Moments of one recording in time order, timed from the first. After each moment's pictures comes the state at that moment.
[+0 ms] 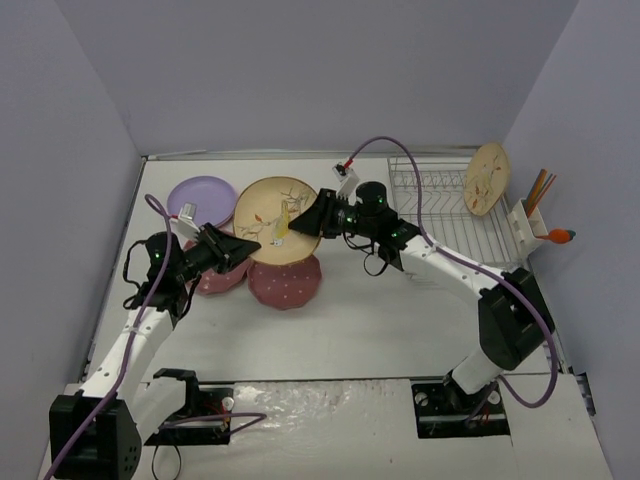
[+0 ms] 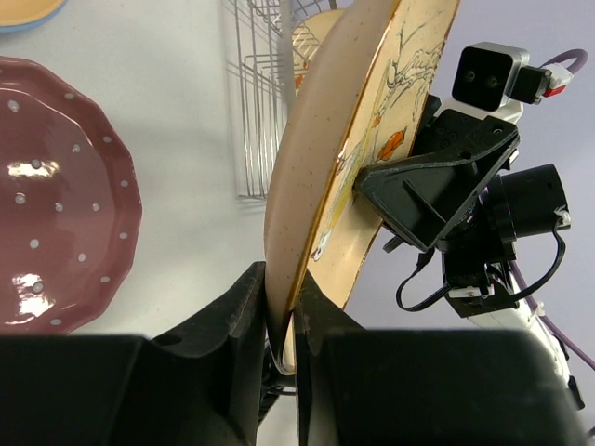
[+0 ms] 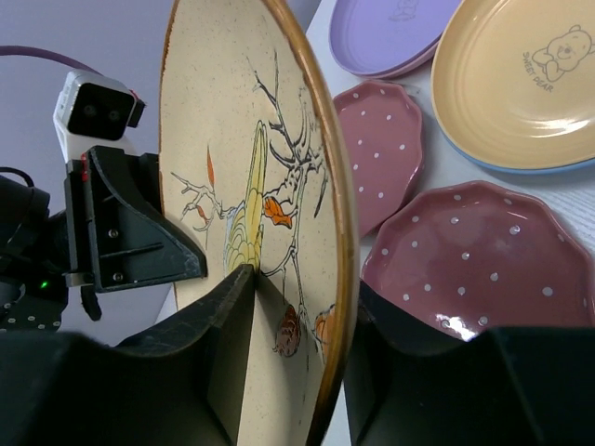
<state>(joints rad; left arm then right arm) -0.07 0.96 0.57 0.16 0.71 -1.14 0.62 1.59 1.09 0.24 -0.46 0.76</state>
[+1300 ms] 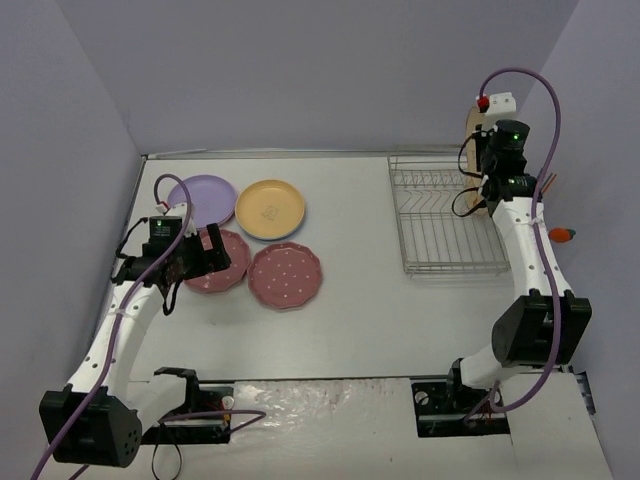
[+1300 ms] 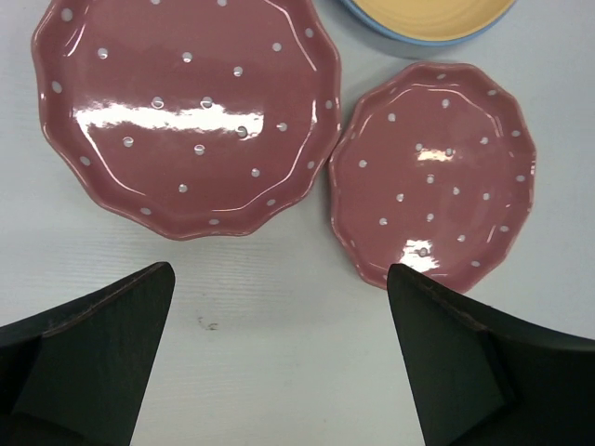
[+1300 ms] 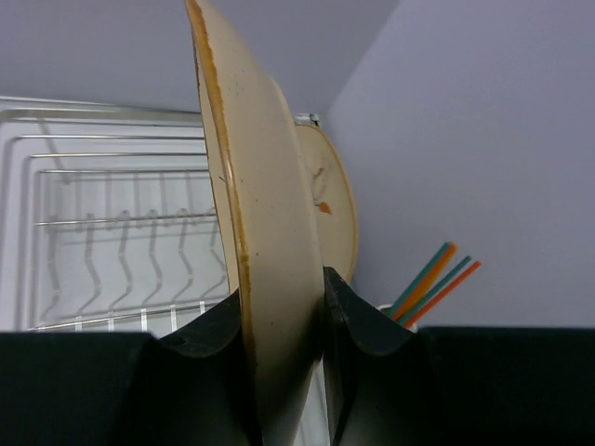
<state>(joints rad) -0.08 1.04 0.90 -0.68 0.11 -0.34 -0.05 1.48 1.43 -0.25 0.22 -0.27</state>
